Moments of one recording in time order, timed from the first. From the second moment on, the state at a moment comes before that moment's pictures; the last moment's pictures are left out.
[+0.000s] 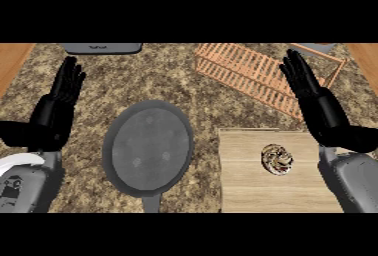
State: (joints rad) left arm -0.26 0.32 -0.05 -1.55 0.15 0.18 -0.01; right arm -0.35 -0.39 0.20 -1.51 -0.25 -0.06 -0.17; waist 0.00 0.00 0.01
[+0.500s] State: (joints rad) left arm -0.04 0.38 -0.01 -1.44 0.17 0.15 0.08; right arm -0.23 -0.69 0.32 -1.64 0.07 0.08 -0.42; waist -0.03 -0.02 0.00
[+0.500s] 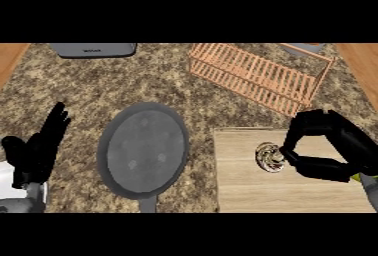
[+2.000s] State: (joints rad) left arm 0.05 0.43 0.06 -1.41 0.22 0.03 0.06; right arm 0.55 -1.03 0.00 -1.93 1.19 -0.32 -0.38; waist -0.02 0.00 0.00
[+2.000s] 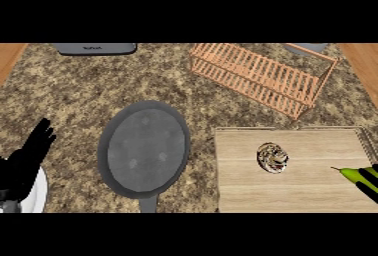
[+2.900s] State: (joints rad) left arm 0.02 0.38 0.10 -1.40 0.17 -0.01 0.07; right arm 0.25 -0.77 0.04 -1.71 1.53 -0.20 -0.39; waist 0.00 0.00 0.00
